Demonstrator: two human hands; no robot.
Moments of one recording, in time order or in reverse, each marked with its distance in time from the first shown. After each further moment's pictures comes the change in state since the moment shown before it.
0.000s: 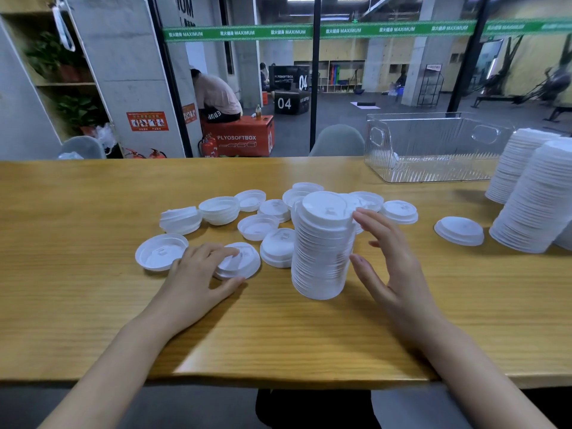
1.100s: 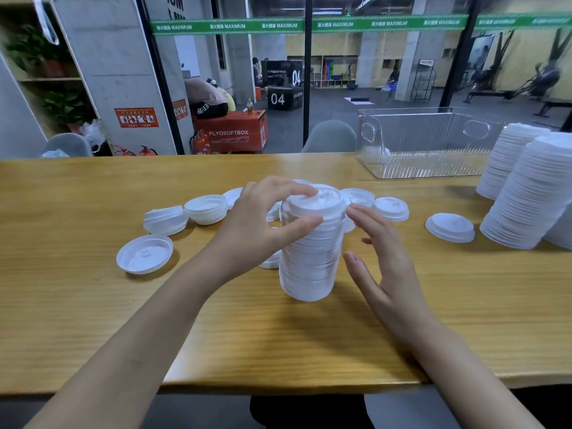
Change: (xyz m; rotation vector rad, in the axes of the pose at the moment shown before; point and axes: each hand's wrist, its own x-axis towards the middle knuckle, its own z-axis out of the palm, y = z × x) left_hand 0.048 0.132 -0.044 -0.482 -0.012 0.233; right_hand 0.001 0.001 -0.003 0.016 0.032 -0.013
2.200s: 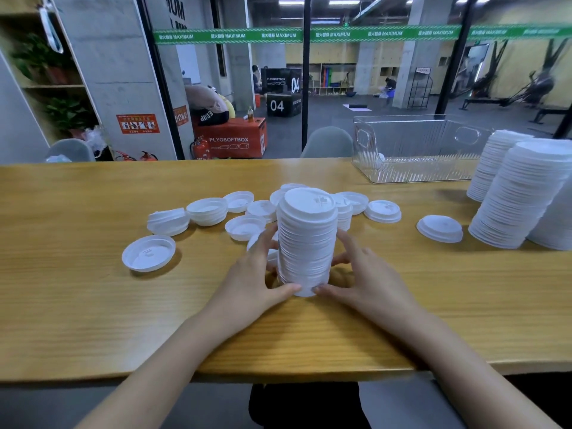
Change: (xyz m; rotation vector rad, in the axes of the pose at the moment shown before) left_hand -0.049 -0.050 0.044 0.075 -0.040 -0.146; right_hand 0.002 -0.002 -0.001 -0.336 -0.440 0.351
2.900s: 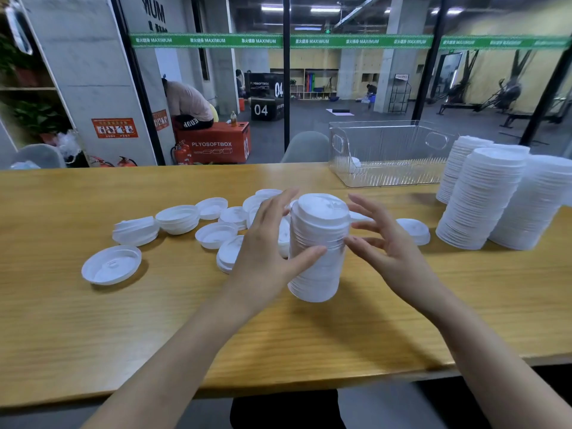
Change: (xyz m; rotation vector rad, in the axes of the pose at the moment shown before) left_hand 0.034 0.075 0.019 -0.203 0.193 0.191; right_hand -0.006 0.039 -0.062 0.503 0.210 -0.094
